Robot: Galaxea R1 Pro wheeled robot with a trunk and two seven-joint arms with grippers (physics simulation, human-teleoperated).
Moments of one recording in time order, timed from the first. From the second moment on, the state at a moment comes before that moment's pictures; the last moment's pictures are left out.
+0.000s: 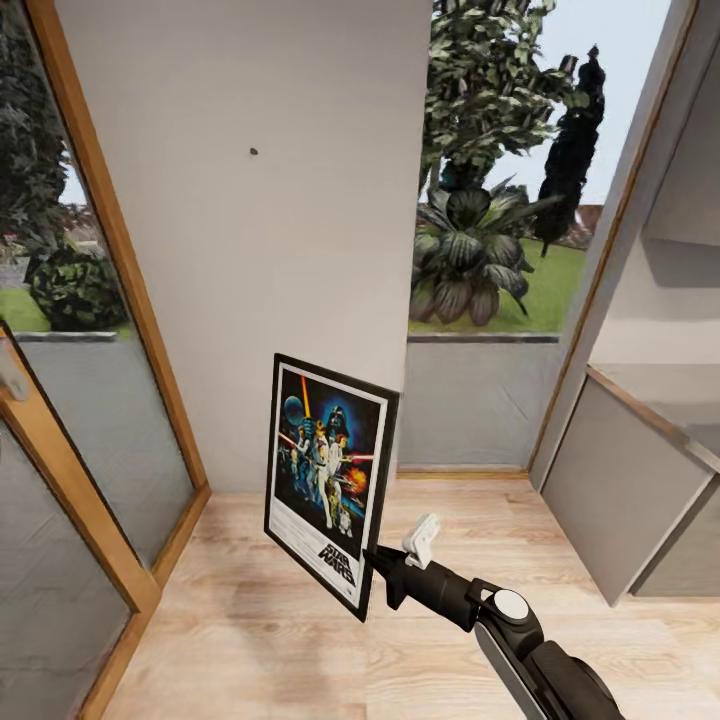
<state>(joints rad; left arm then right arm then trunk) 0.06 0.13 0.31 -0.93 0.05 0.30 -0.48 -0.31 -0.13 0.44 -1.29 -0.28 0.14 0.52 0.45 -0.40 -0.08</state>
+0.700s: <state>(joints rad) 0.06 0.13 0.31 -0.93 0.05 0.27 -0.48 -0.31 -0.13 0.47 -1.29 -0.28 0.14 0.52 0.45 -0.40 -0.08</state>
